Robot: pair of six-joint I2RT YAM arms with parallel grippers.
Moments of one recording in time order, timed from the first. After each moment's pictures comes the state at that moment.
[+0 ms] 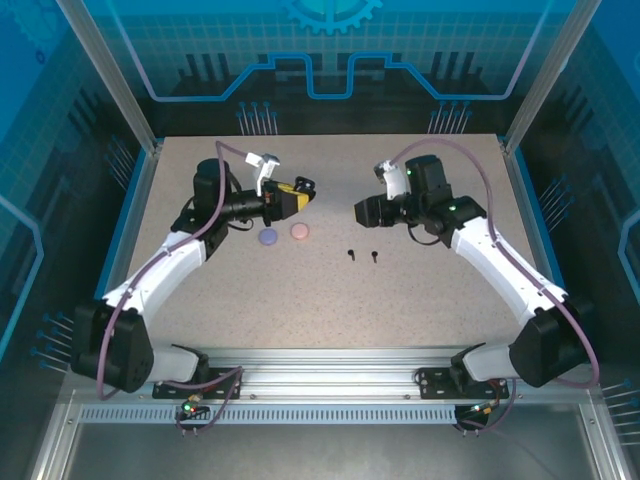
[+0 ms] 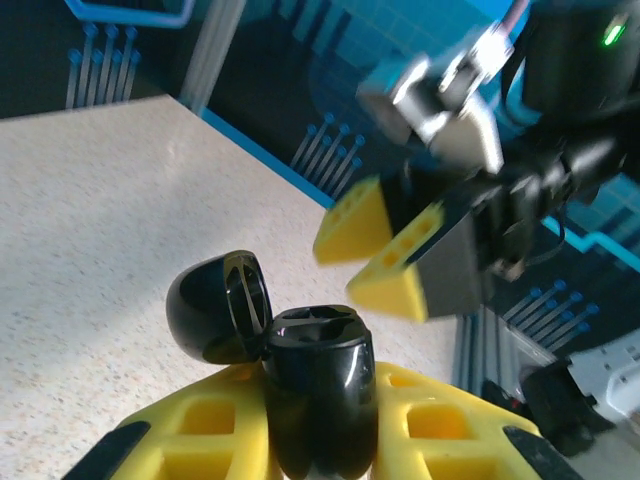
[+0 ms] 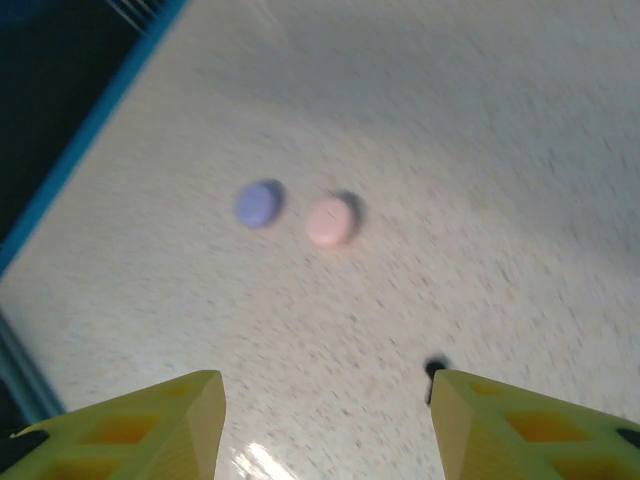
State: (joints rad) left arm -0.24 1.31 0.95 0.15 0.90 -0.31; right arm 0.41 1.38 1.17 -0.54 -0.36 0.22
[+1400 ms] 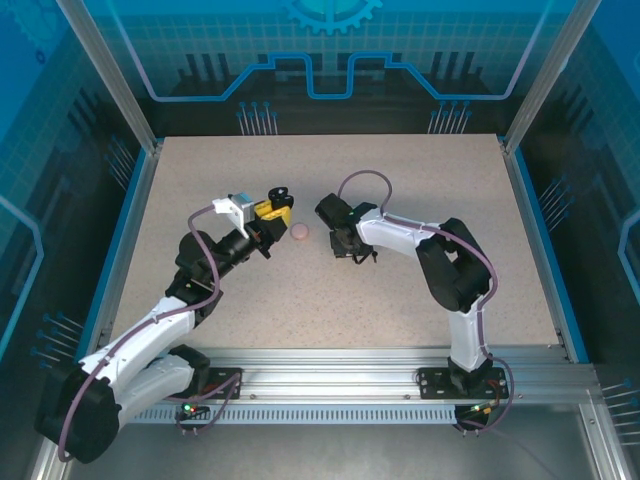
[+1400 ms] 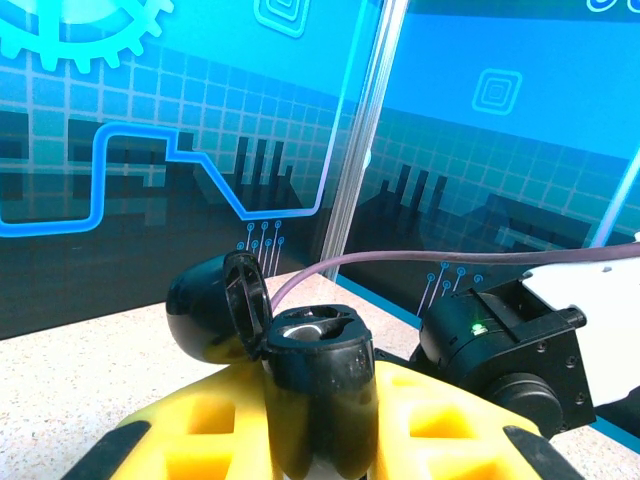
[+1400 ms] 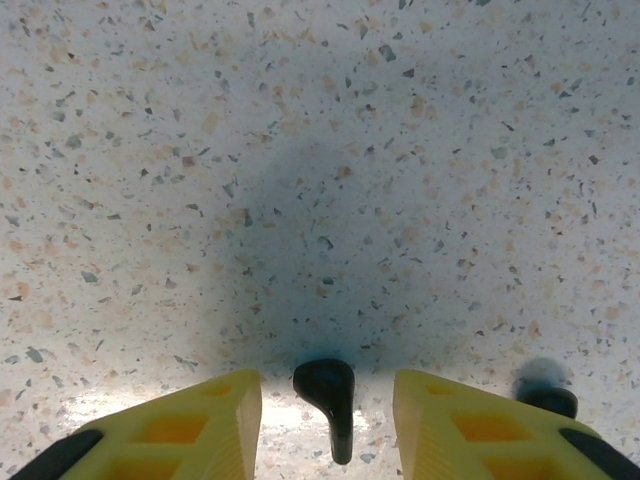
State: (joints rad) left arm -0.41 0.95 0.49 0.63 0.34 -0.28; right arm 0.70 2.00 1.41 -0.74 0.27 0.60
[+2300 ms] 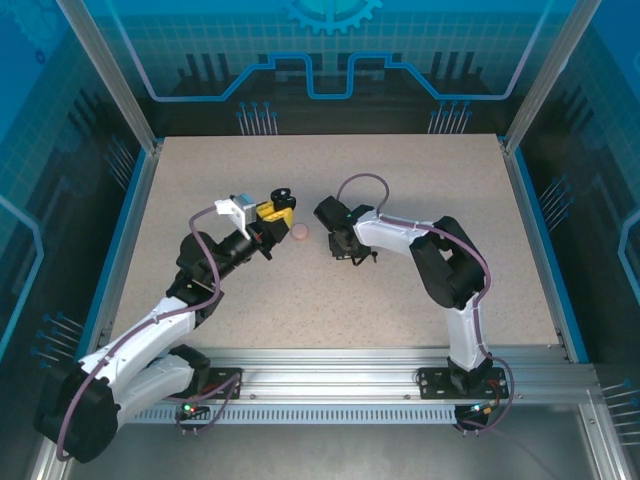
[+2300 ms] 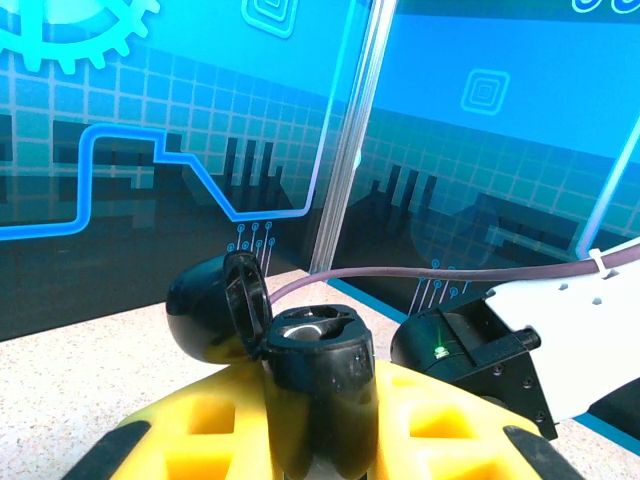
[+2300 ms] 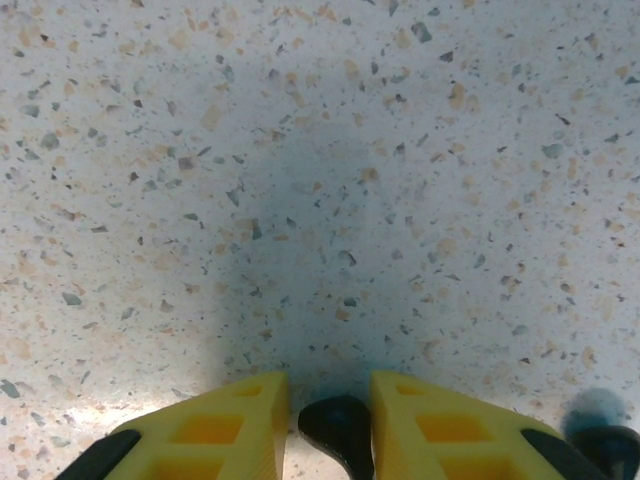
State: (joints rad) left arm -0.43 0.95 0.49 0.64 0.34 -0.28; right arm 0.69 2.04 1.41 -0.69 0.25 0.61
